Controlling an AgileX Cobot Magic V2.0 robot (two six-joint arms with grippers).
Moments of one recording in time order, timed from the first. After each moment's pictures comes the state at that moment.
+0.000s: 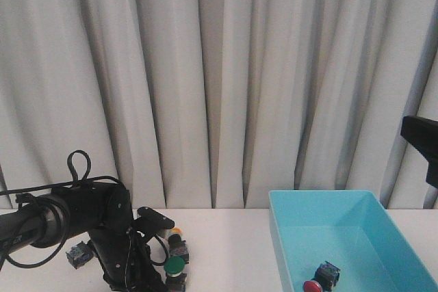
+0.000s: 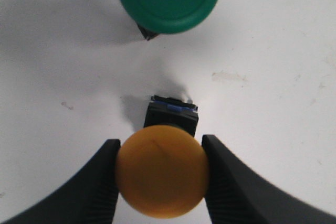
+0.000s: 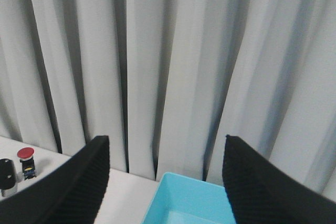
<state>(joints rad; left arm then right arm) -0.34 2.13 -1.60 -0.12 0.97 0.37 0.02 0.93 -0.96 0.86 0.32 -0.91</state>
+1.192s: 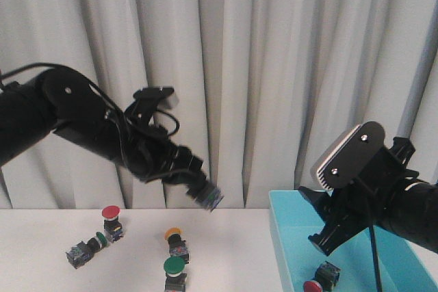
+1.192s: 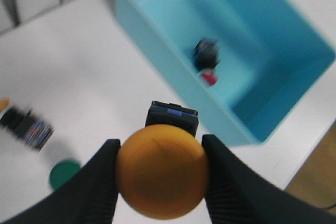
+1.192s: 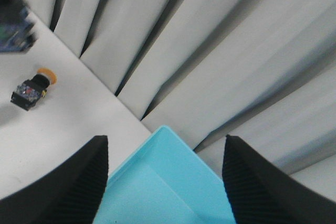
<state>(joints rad) -0.34 1.89 -1.90 -0.54 1.04 0.40 0.29 1.32 -0.96 0.75 0.09 -1.36</state>
